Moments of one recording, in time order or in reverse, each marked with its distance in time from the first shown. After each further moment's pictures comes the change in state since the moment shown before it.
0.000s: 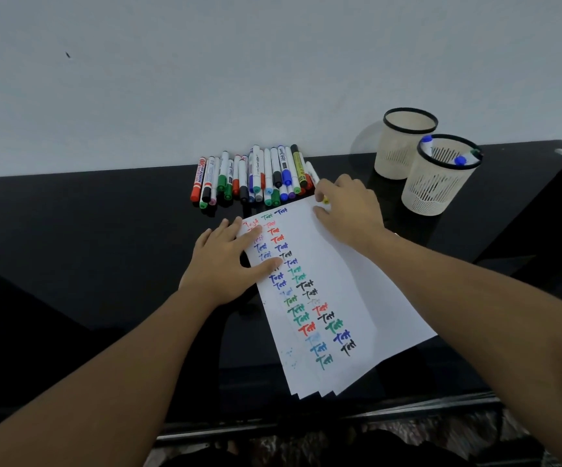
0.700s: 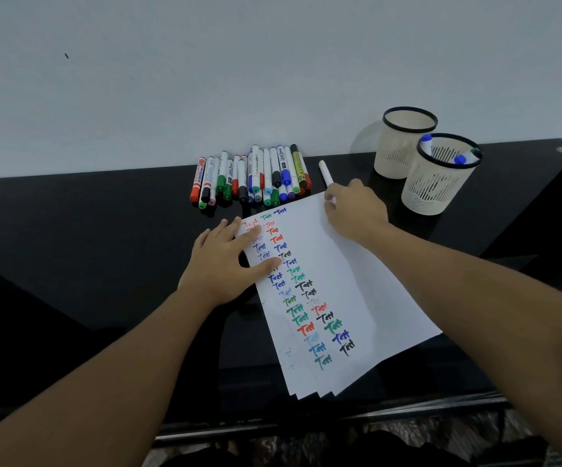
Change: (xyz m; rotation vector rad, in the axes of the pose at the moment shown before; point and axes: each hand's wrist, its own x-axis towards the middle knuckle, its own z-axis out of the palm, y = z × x) left_hand 0.001 0.000 0.002 -0.007 0.013 -0.003; right_hand 0.003 0.005 -0.006 0.020 -0.153 0.167
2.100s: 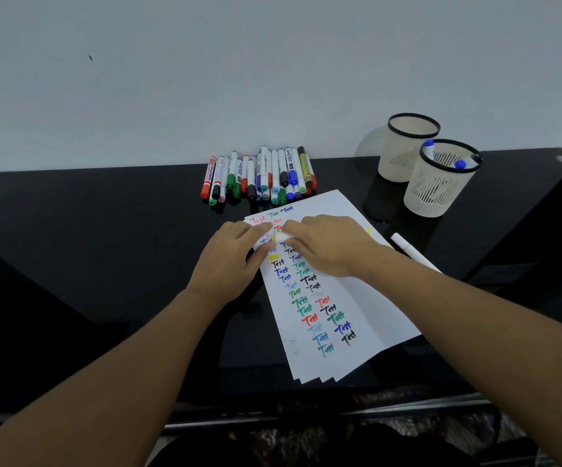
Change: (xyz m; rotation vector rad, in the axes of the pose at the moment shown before) left_hand -0.015 0.001 0.004 -0.104 0.440 0.300; right_hand -0.068 -0.044 -0.015 -0.134 -0.199 -0.557
